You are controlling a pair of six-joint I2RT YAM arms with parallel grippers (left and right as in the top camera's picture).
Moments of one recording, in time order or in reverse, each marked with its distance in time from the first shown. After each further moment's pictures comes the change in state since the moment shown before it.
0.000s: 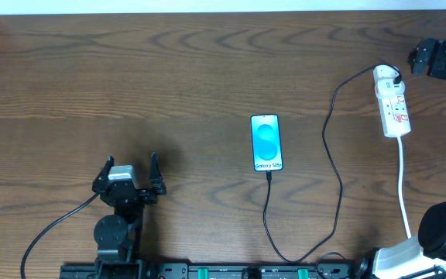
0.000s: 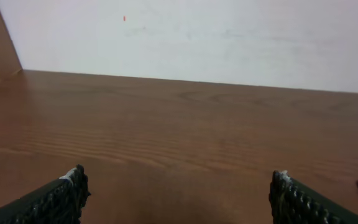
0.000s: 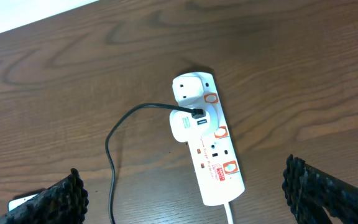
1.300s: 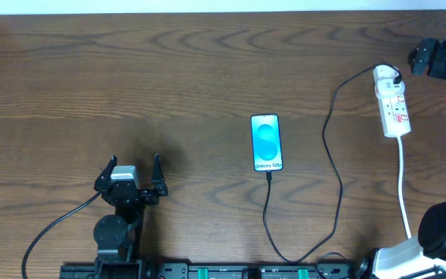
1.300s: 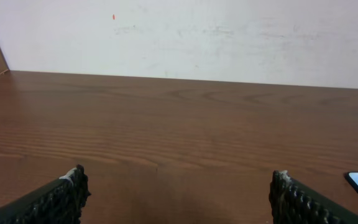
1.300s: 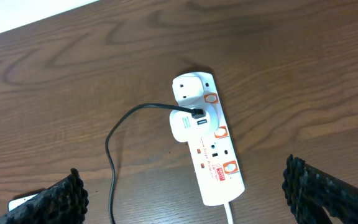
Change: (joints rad) left arm 0.000 0.000 0.002 -0.004 0.037 0.002; right arm 0.000 0.000 0.000 0.000 0.000 0.000
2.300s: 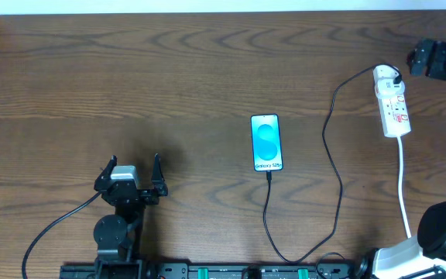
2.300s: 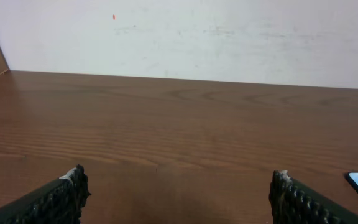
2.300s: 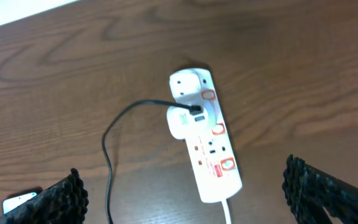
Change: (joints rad) left arm 0.001 0.000 0.000 0.000 0.000 0.000; right arm 0.020 0.000 0.000 0.001 0.025 0.000
